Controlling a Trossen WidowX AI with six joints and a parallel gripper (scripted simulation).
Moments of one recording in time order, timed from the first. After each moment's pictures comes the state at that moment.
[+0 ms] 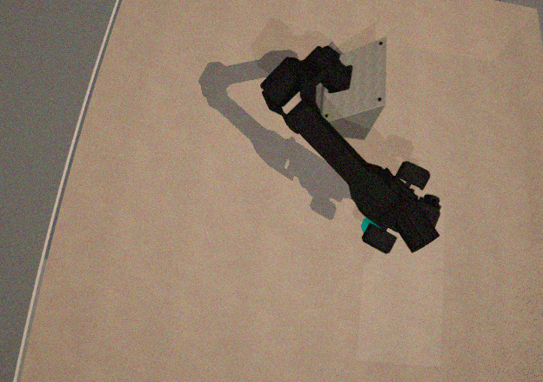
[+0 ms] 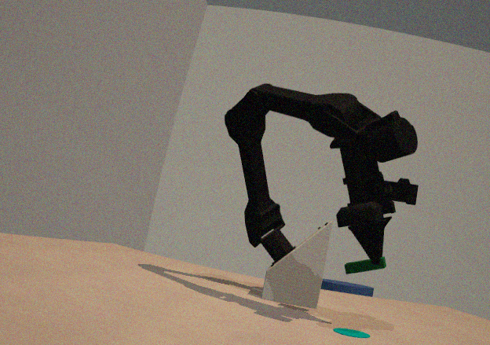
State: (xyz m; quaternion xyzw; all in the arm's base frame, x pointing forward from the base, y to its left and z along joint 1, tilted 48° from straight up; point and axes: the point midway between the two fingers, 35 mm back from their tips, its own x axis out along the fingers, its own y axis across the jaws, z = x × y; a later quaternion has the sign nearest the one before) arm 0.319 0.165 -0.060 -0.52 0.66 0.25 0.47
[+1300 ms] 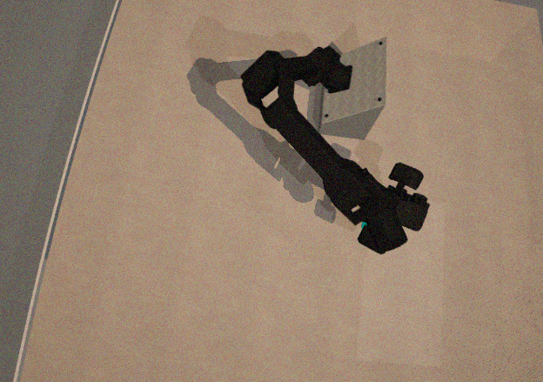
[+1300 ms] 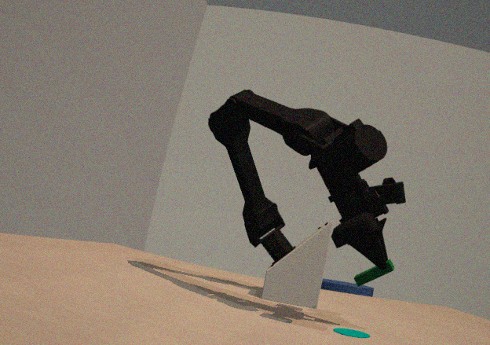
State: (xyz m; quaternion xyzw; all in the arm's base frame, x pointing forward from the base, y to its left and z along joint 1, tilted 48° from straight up) arm 0.321 0.161 -0.070 -0.45 0.62 0.34 0.54
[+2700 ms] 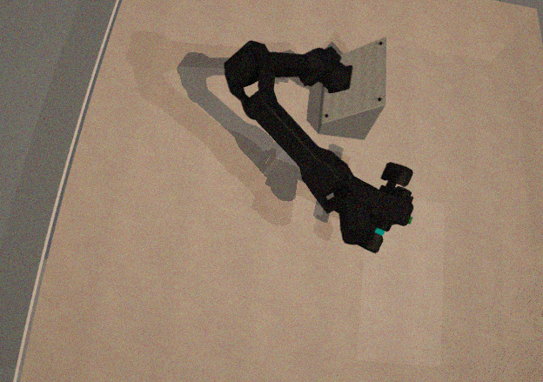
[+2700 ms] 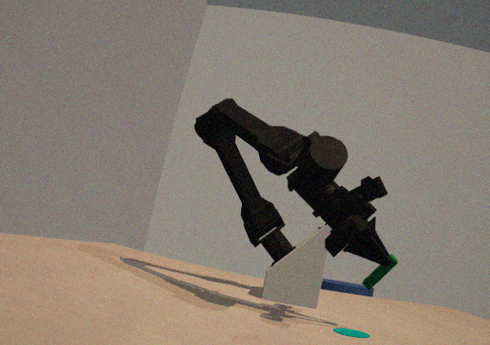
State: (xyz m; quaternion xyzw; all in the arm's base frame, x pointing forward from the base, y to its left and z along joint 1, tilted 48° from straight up) arm 0.324 0.158 -0.067 -0.40 0.53 0.43 0.62
